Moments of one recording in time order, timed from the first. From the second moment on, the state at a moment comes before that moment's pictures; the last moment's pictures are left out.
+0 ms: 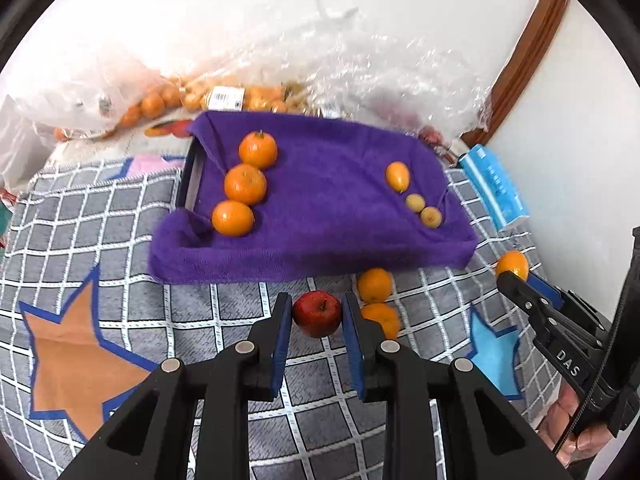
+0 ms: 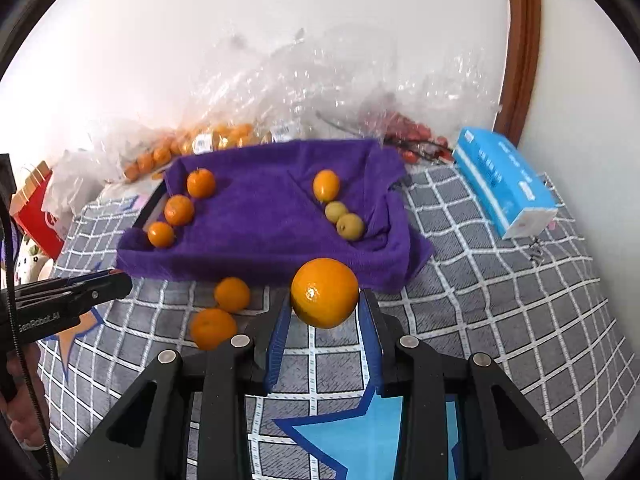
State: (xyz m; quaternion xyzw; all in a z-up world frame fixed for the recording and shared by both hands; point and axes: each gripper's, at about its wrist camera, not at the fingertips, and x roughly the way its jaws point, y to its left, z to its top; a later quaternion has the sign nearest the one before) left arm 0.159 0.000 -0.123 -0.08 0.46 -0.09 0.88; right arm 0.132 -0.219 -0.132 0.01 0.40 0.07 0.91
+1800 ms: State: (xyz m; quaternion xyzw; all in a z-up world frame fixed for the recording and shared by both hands) left arm 0.231 0.033 -0.072 -0.10 0.41 -0.11 0.90; right arm 0.201 -0.180 -0.082 -0.03 0.35 0.08 0.93
